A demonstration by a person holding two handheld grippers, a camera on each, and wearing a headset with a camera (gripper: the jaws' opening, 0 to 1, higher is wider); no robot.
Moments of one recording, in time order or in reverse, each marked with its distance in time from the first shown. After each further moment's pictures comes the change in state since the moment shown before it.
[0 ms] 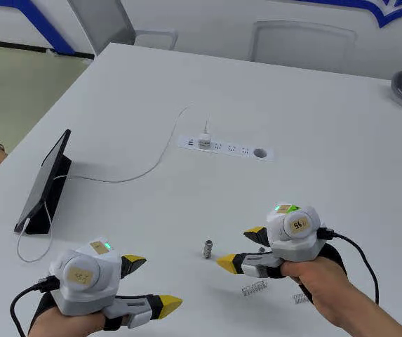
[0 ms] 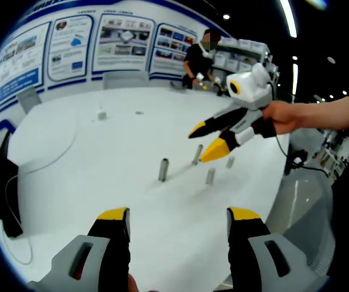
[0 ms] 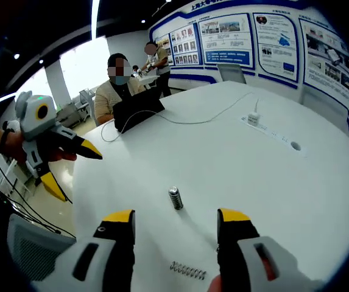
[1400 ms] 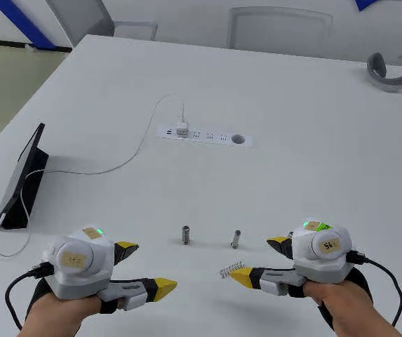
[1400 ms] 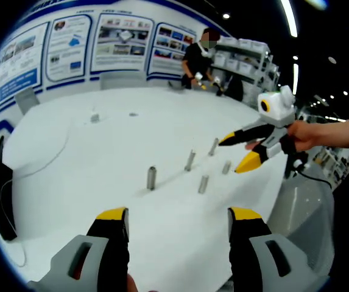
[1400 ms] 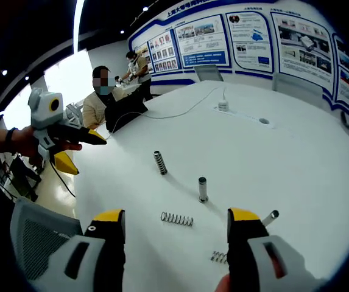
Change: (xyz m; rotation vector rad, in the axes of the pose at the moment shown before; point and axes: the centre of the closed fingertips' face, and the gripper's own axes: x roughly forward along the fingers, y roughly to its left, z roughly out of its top) left arm 0.021 -0.022 0.013 -0.003 0.001 -0.001; right arm -0.069 -0.014 -0.061 0.113 -0.046 -0.088
